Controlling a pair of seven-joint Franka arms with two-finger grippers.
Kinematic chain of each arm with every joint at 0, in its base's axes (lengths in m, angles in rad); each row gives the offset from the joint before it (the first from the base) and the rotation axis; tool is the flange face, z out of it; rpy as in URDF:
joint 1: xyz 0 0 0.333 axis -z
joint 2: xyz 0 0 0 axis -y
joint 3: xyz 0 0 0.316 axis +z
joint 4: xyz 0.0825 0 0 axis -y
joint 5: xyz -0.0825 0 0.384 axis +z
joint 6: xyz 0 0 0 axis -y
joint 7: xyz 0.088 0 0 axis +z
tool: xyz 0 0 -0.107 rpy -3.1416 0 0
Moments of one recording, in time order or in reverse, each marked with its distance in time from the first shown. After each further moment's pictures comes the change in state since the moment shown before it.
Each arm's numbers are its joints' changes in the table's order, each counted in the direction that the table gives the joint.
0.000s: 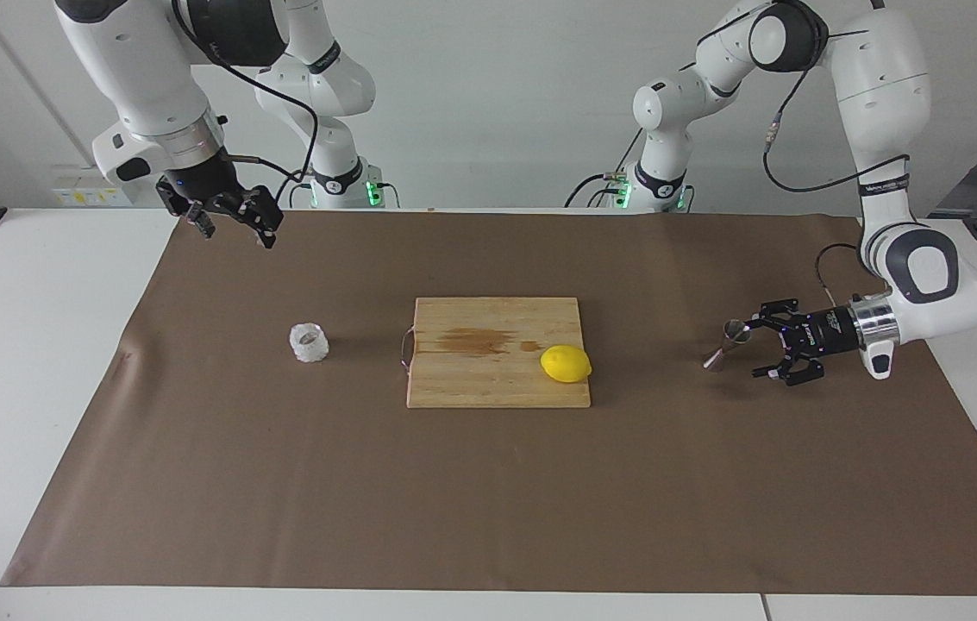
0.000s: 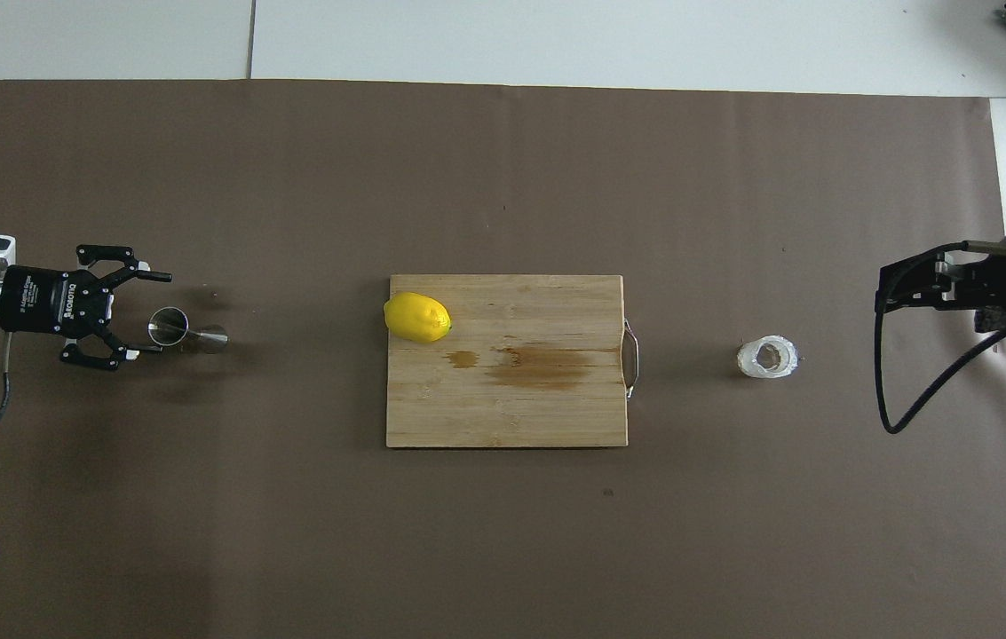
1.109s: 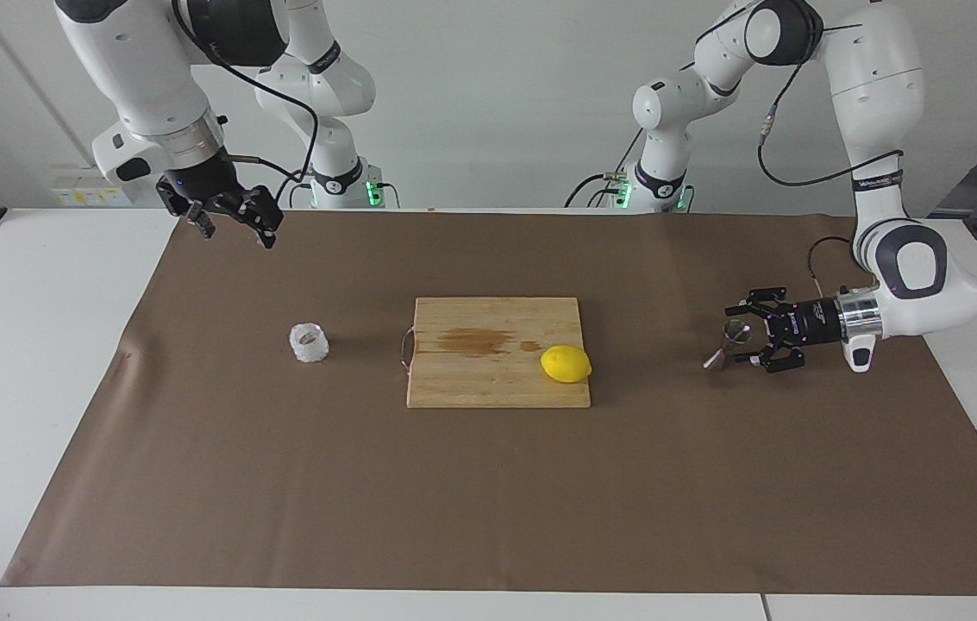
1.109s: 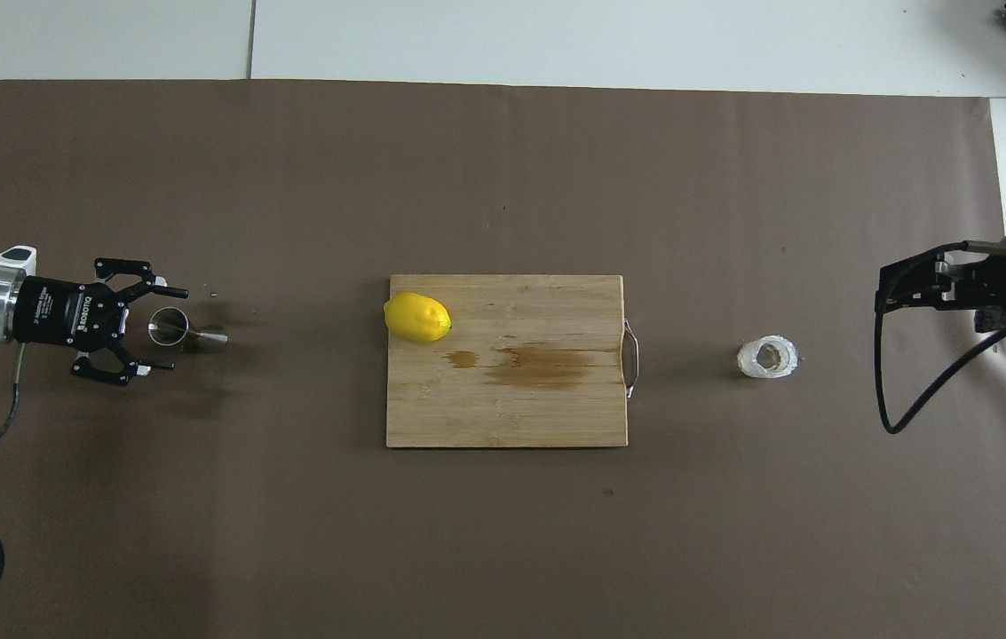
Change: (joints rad) left arm 0.025 0.023 0.001 -0.044 0.000 -0.028 0.011; right arm 0.000 0.000 0.000 0.000 0.000 0.000 0.000
